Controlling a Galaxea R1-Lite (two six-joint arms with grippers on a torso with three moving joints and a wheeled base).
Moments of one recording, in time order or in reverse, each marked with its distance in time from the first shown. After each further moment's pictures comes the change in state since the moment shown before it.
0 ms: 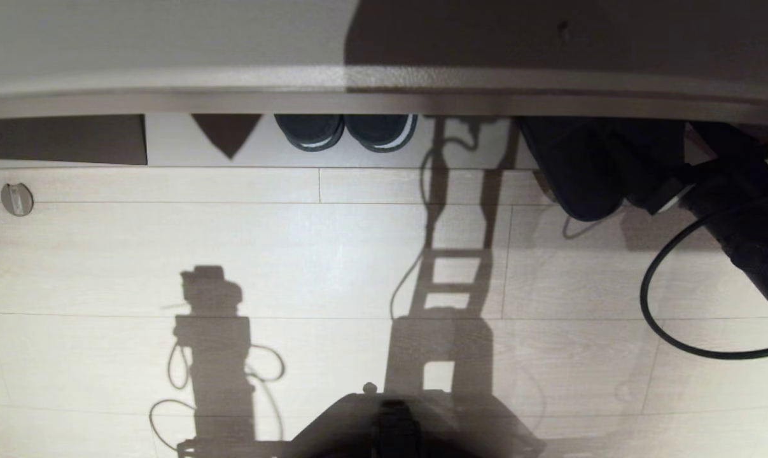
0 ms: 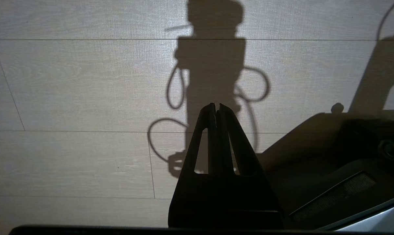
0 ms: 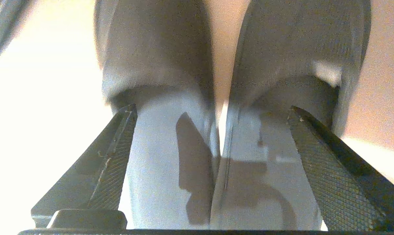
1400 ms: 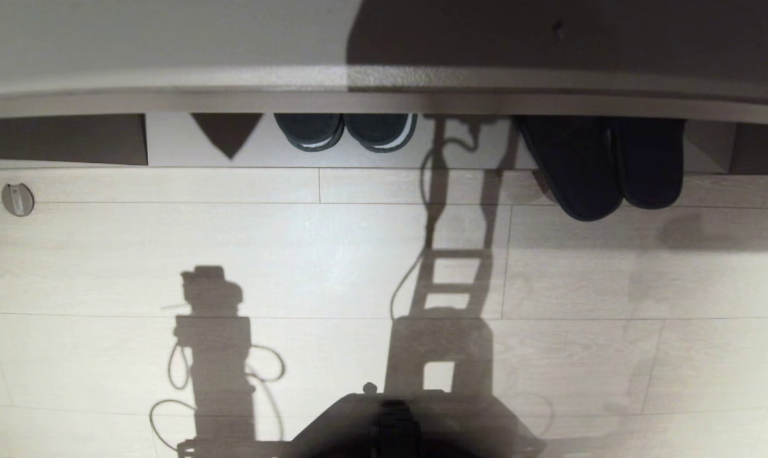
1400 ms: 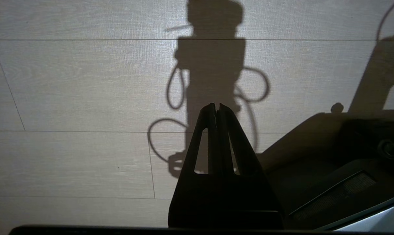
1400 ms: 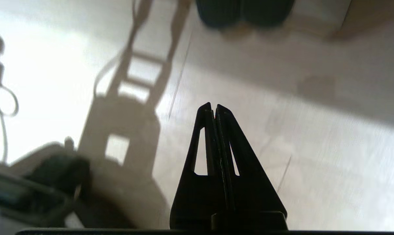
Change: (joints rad) left arm 0.000 0.000 0.000 0.000 0.000 0.000; right arm -0.091 -1.458 0.435 1.291 0.054 0.058
